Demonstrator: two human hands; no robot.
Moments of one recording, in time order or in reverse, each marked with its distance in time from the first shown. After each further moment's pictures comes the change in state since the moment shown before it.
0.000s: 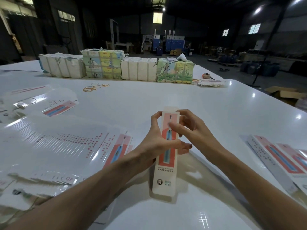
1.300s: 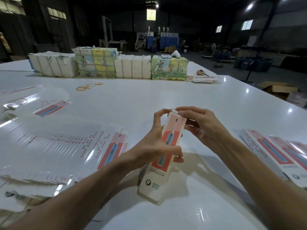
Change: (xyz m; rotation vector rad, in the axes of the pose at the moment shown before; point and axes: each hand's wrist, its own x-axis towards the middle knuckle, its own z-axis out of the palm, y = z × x) left_hand -0.012 0.005 0.004 0.260 -0.134 0.066; right_hand 0.007 -0.009 -0.028 0.460 0.165 0.281
